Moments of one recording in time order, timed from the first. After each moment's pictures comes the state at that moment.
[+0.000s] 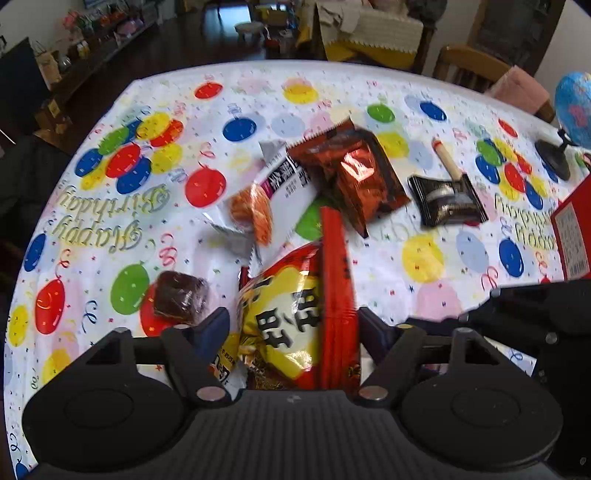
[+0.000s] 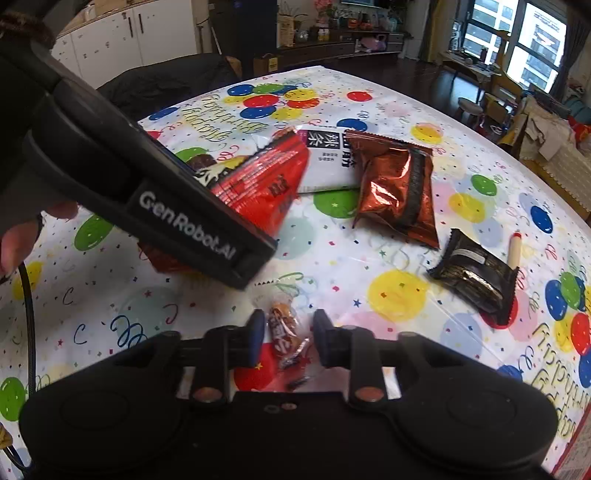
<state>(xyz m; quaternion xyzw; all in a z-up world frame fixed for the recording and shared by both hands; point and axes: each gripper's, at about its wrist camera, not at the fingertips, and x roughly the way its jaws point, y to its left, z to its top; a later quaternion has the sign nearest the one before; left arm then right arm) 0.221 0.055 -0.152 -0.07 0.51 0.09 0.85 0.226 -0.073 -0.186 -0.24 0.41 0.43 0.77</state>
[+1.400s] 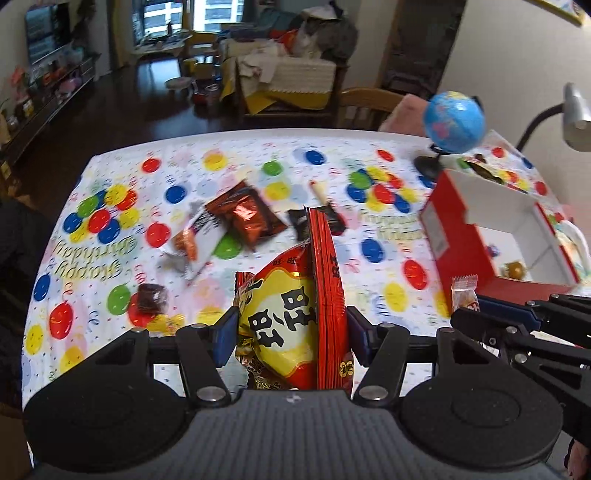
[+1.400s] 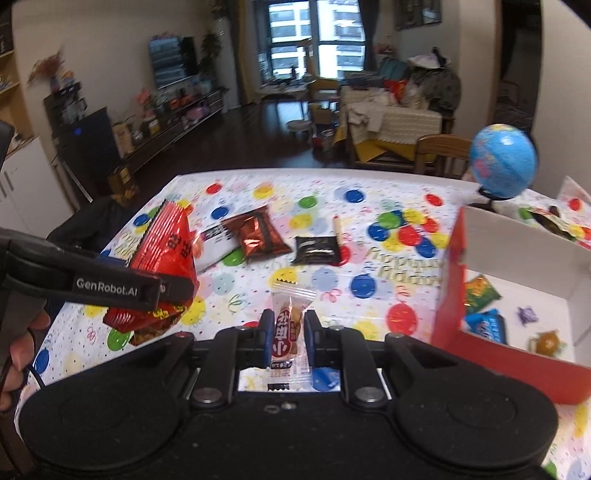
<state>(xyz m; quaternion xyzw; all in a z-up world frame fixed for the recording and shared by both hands) 0.124 0.000 -0.042 -0.05 0.44 -0.04 0.90 0.112 -0.181 -0.052 -0.04 0.37 0.20 0.91</state>
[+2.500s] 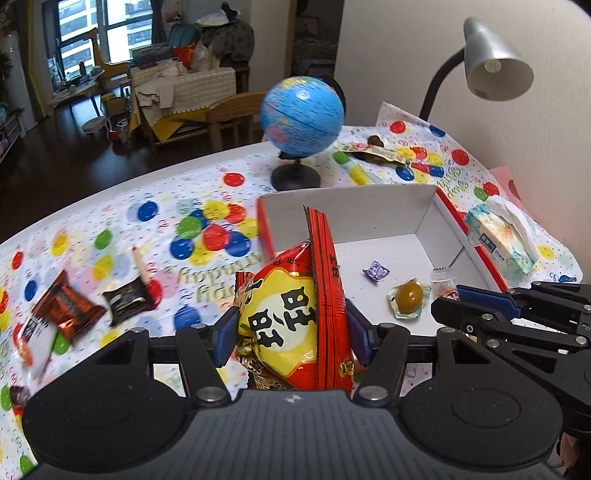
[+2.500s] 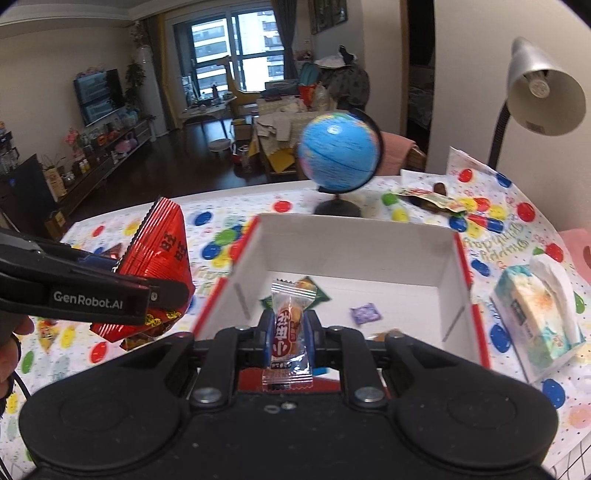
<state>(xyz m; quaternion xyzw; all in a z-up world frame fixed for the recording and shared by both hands) 0.209 -0.231 -0.024 0.02 0.43 -0.14 0.89 0.159 -0.391 -0.044 0.00 0.36 0.10 0.93</state>
